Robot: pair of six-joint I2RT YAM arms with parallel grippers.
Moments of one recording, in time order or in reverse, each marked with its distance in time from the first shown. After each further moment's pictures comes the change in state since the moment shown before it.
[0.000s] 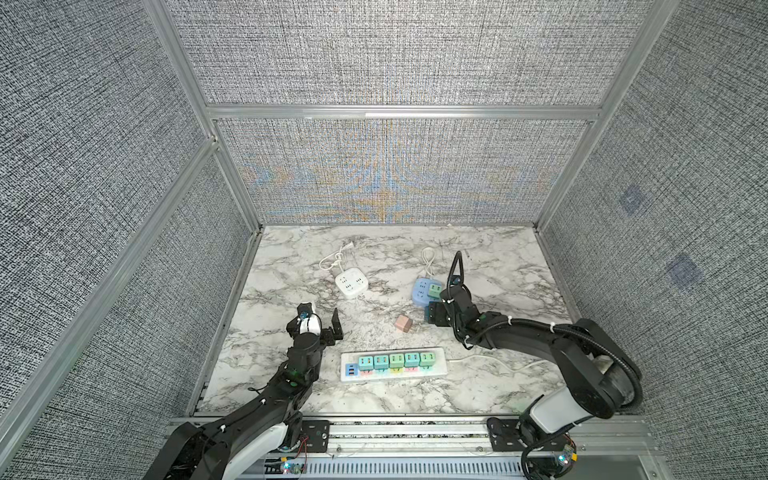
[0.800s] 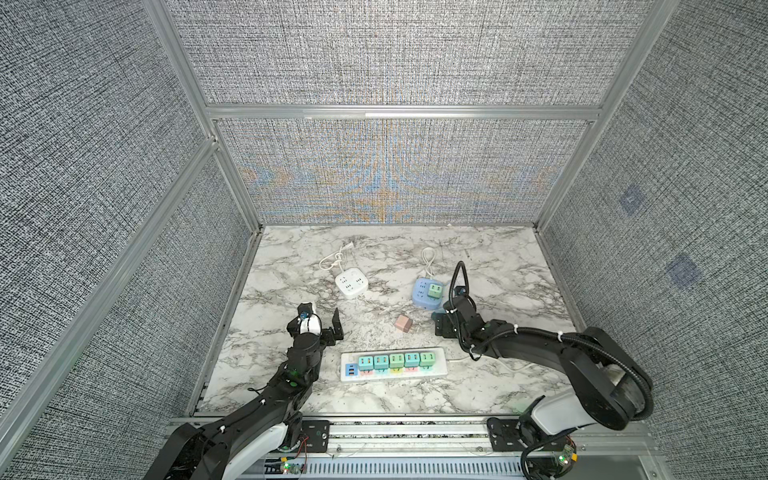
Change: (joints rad) left arm 0.000 -0.002 0.000 -0.001 0.013 0.000; right arm -0.009 -0.133 -0.140 -0.113 0.047 0.017
